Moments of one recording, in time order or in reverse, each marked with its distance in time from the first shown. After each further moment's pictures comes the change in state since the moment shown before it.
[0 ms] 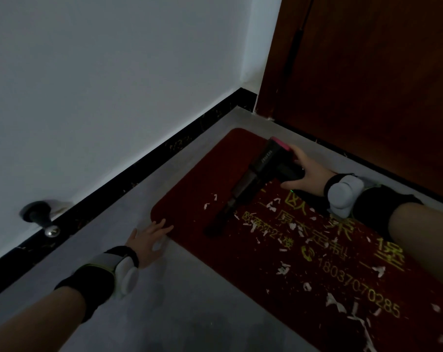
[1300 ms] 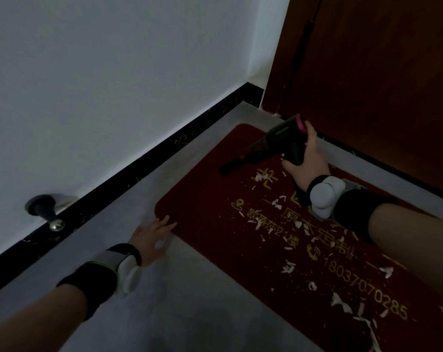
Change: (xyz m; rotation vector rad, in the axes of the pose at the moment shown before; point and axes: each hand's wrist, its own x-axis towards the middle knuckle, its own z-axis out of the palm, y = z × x) left_hand -0.004 -0.003 0.001 0.011 -0.025 0.019; right_hand 0.026 0.002 0.037 0.018 0.523 0.094
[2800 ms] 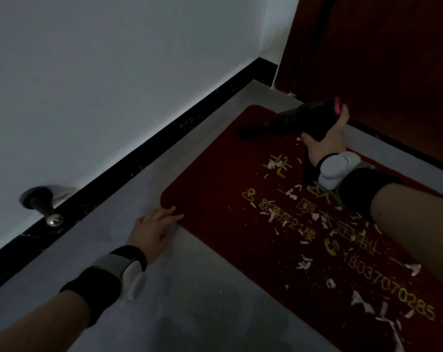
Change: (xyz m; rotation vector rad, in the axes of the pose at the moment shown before) left_hand 0.015 -0.021 0.023 -0.062 0.326 0.047; right_hand 0.032 0.006 0.027 0.156 0.177 0.264
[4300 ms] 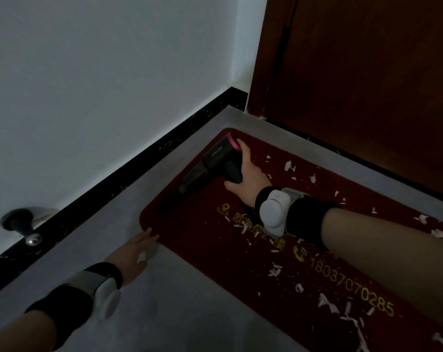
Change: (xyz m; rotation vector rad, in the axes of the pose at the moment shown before) left_hand -0.010 0.012 -0.012 -0.049 -0.214 -0.022; right_hand -0.076 -0.040 0.008 -0.149 -0.504 -0.293
